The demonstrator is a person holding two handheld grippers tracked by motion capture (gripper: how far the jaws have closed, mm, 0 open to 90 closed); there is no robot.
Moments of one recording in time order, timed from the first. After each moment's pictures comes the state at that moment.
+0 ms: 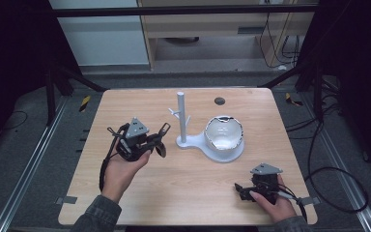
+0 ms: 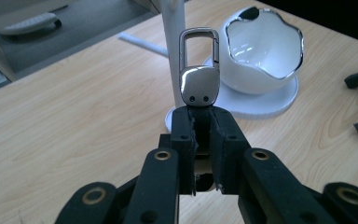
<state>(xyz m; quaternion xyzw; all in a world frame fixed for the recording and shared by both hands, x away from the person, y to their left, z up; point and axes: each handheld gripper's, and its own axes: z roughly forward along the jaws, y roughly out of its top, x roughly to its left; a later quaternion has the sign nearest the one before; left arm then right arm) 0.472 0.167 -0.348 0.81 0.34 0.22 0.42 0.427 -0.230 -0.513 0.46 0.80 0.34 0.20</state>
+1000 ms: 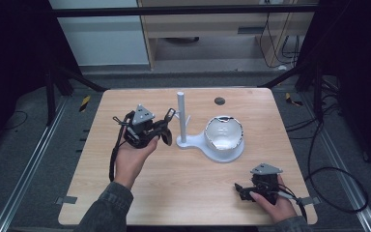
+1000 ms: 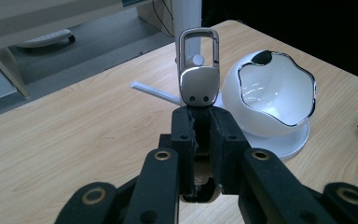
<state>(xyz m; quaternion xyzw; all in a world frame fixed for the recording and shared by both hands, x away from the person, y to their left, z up) 0.498 0.151 -0.336 0.79 0.36 0.23 0.44 0.427 -0.230 -0.513 0.46 0.80 0.34 0.20</state>
